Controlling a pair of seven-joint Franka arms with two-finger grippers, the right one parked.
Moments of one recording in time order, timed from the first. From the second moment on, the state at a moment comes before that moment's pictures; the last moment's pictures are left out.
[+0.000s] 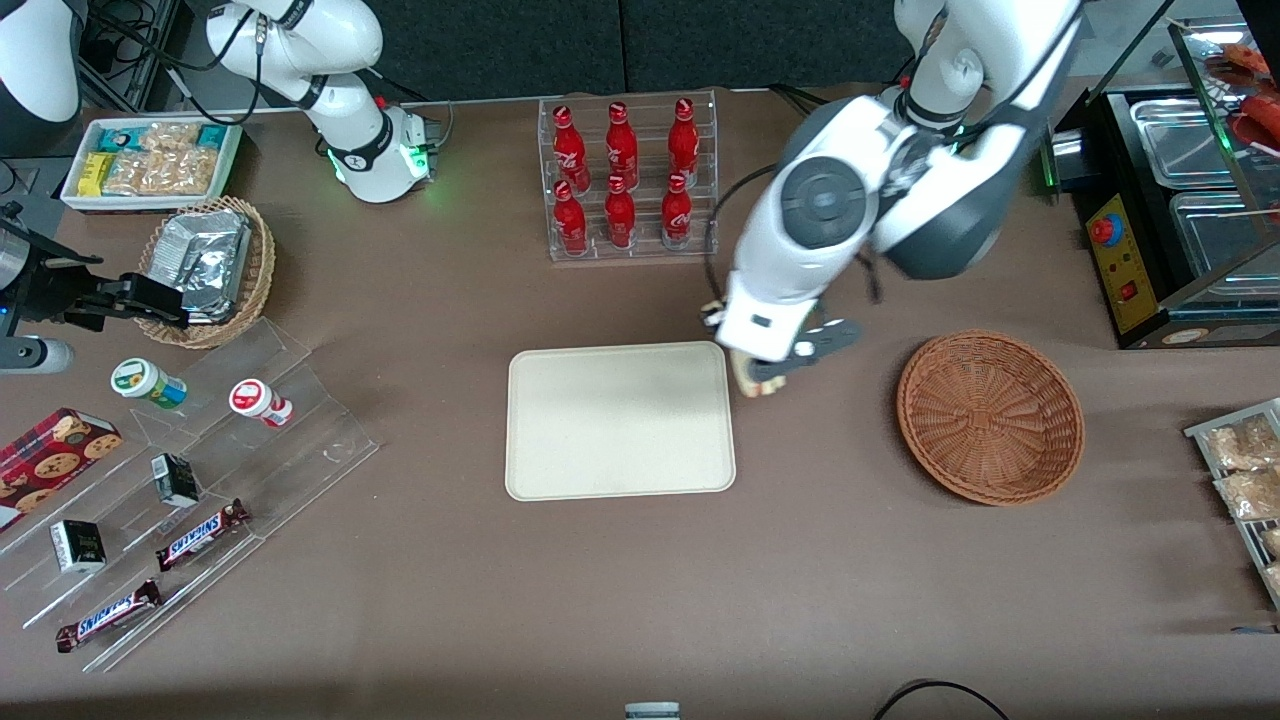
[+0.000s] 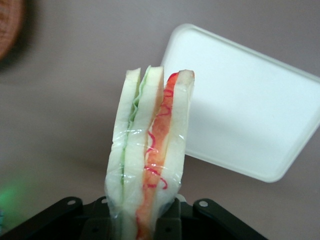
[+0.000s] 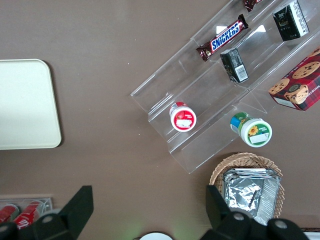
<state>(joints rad) -0.28 0.44 -0.46 -1.43 0.01 1.71 -1.09</state>
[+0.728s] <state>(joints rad) -0.45 0.76 -0.46 -1.26 0.18 1.95 -0.94</state>
